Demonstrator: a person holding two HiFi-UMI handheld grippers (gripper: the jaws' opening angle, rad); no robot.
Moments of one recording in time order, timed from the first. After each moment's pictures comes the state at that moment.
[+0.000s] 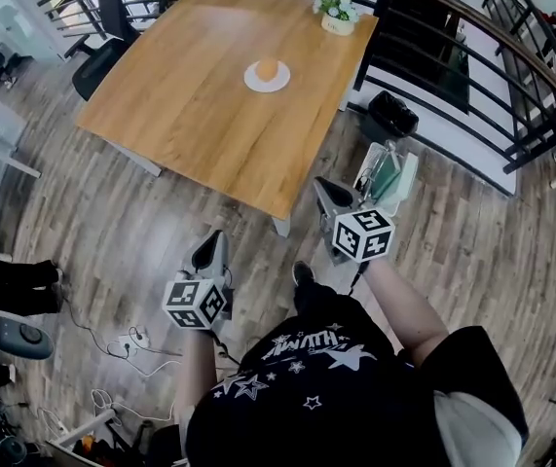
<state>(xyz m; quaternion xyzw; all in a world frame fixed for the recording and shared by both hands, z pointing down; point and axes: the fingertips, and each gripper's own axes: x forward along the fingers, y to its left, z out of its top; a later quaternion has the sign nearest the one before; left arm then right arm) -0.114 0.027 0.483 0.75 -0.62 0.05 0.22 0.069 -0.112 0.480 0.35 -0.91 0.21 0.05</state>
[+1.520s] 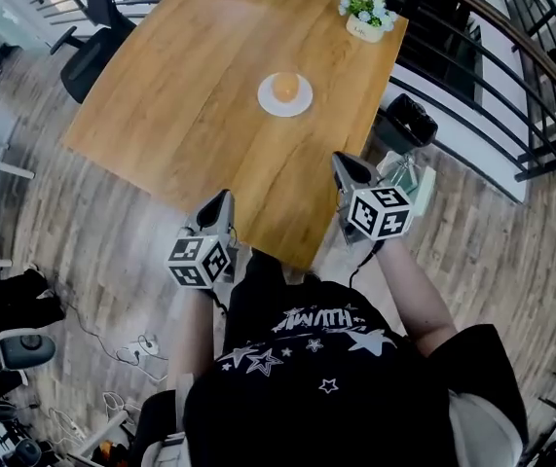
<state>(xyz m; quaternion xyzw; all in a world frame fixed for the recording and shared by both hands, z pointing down) -0.201 -0.195 0.495 0.76 -0.60 0.05 0.24 0.006 -0.304 0.487 0.39 -0.89 0.23 0.07</state>
